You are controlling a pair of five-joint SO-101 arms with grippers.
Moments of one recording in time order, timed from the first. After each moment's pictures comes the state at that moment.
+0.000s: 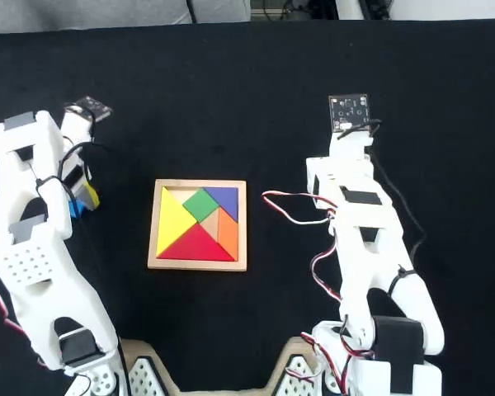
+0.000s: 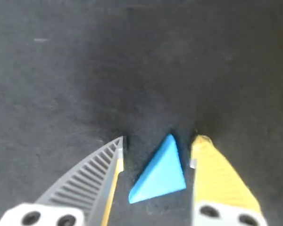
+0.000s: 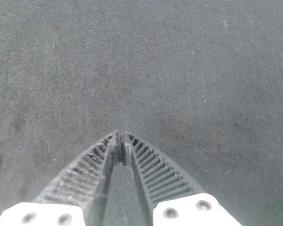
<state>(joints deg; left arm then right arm) -25.7 35.6 -14.0 76.1 -54.5 4.0 -15.3 53.3 16.2 7.7</state>
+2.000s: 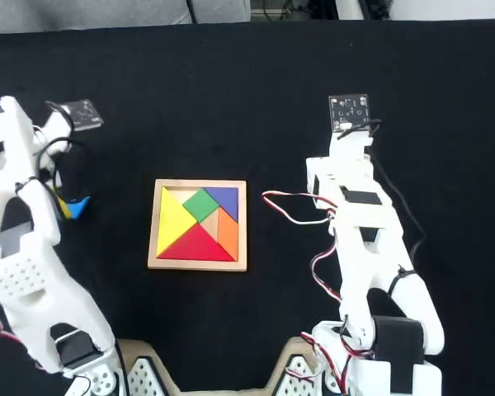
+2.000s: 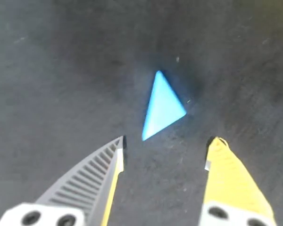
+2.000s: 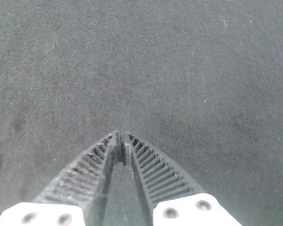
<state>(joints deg) -30.3 30.2 -22.2 89.3 -82.9 4.0 -15.3 53.3 16.2 7.7</state>
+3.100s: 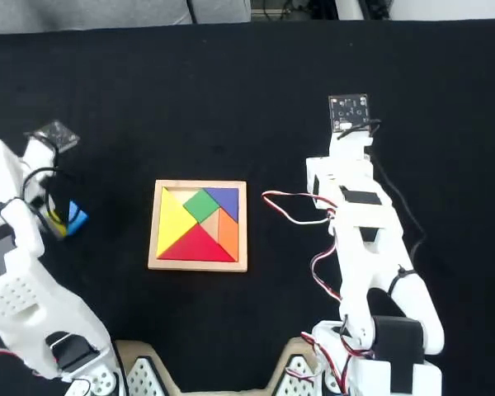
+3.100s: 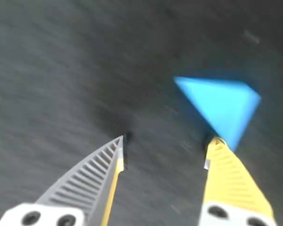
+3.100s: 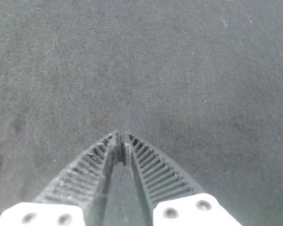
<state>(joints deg) -37.7 23.4 3.6 68.8 -71.8 4.0 -15.3 53.3 16.2 7.7</state>
